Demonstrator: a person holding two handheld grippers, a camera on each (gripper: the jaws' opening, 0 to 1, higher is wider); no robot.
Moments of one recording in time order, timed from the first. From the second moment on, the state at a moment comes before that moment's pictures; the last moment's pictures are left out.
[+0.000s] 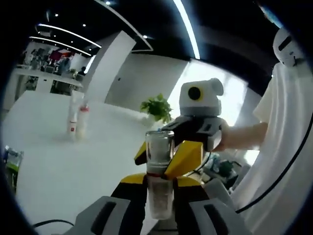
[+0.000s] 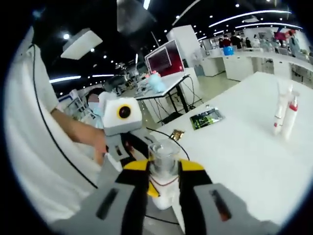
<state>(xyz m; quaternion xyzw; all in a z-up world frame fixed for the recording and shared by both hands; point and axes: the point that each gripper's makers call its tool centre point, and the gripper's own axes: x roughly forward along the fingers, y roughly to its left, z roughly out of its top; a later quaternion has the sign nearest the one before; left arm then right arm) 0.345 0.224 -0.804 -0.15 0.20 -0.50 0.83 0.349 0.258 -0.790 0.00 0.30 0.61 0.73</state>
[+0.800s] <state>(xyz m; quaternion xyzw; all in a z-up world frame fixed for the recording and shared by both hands) 0.347 0.385 -0.909 0.10 0.33 -0.22 0.91 0.543 0.220 -0.798 0.02 0.27 0.46 0.85</state>
